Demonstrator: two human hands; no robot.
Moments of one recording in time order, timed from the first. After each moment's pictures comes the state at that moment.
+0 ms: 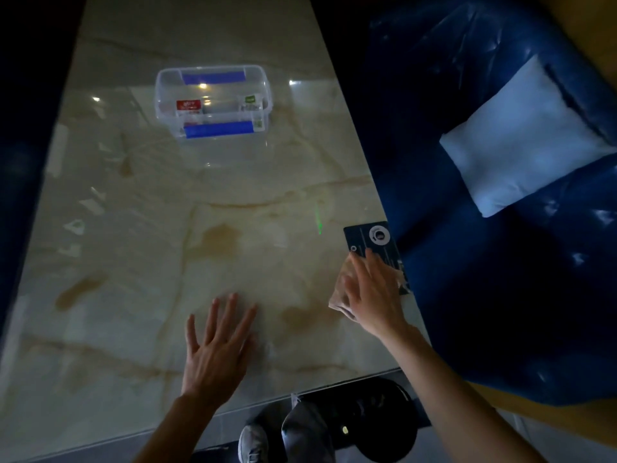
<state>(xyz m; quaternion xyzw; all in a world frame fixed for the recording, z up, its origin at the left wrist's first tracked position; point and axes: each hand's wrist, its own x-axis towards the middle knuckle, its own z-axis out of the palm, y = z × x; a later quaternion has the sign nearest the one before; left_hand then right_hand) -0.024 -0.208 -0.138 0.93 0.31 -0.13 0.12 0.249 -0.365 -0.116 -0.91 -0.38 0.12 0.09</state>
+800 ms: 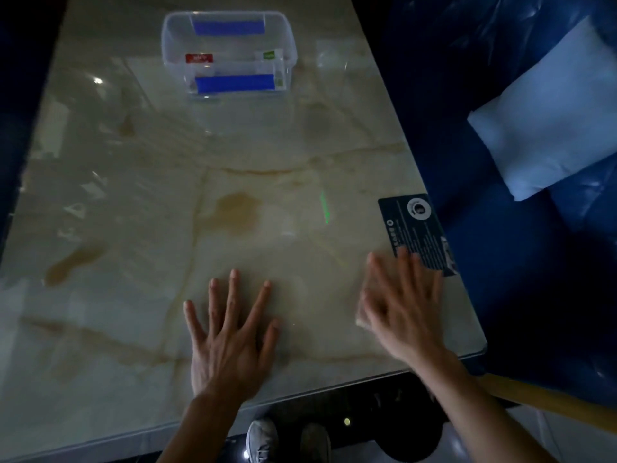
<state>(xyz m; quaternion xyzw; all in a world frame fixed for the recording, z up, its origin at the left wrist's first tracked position) -0.030 -0.214 -0.152 0.92 0.38 -0.09 0.10 0.195 -0.388 -0.156 -0.92 -0.38 0.08 -0.04</state>
